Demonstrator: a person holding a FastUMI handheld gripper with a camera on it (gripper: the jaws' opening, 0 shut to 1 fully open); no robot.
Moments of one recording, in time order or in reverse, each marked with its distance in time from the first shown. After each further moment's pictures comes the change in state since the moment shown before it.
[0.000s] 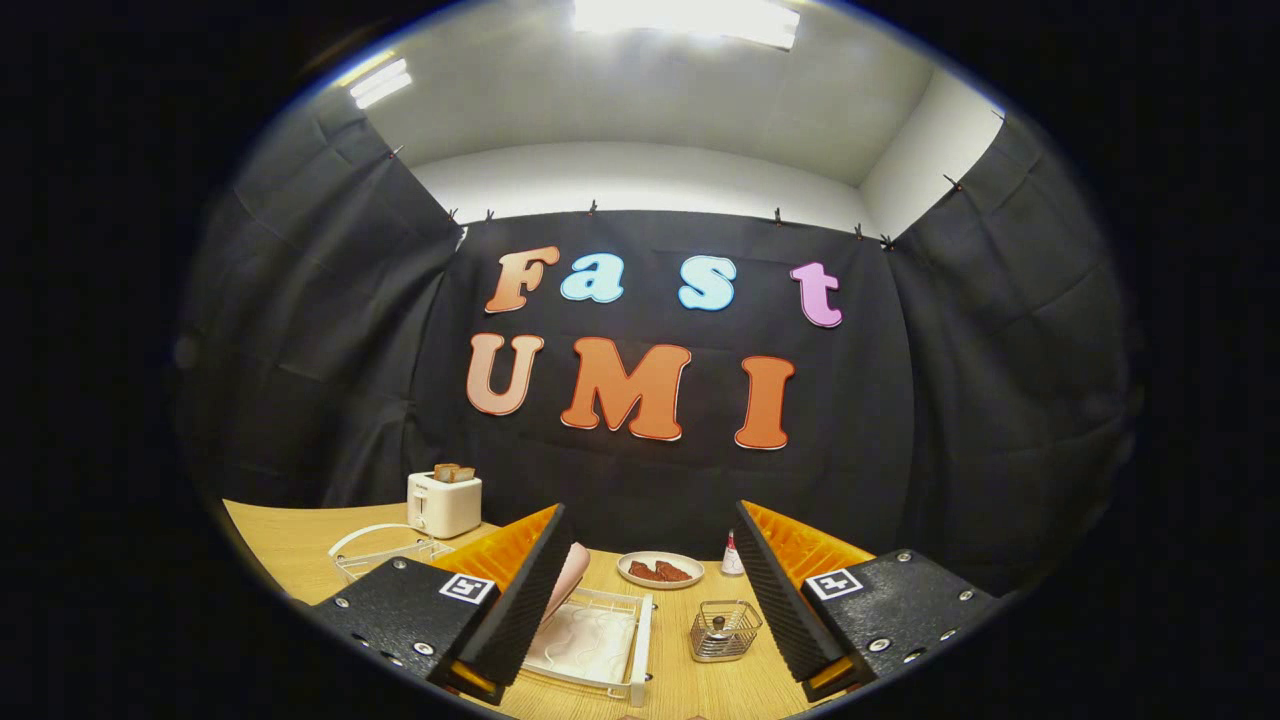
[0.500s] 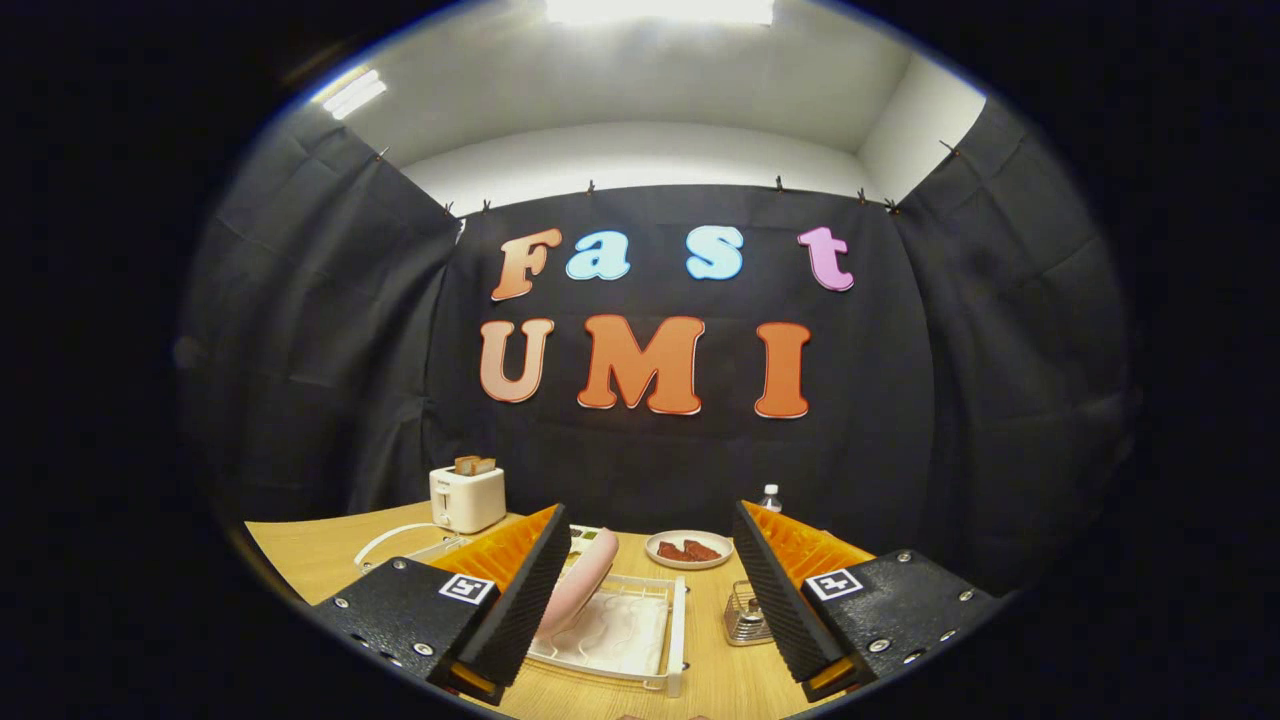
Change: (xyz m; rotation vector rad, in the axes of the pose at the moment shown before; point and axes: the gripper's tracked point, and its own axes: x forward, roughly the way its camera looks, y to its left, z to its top) arm 0.009 0.026 -0.019 0.068 0.104 0.050
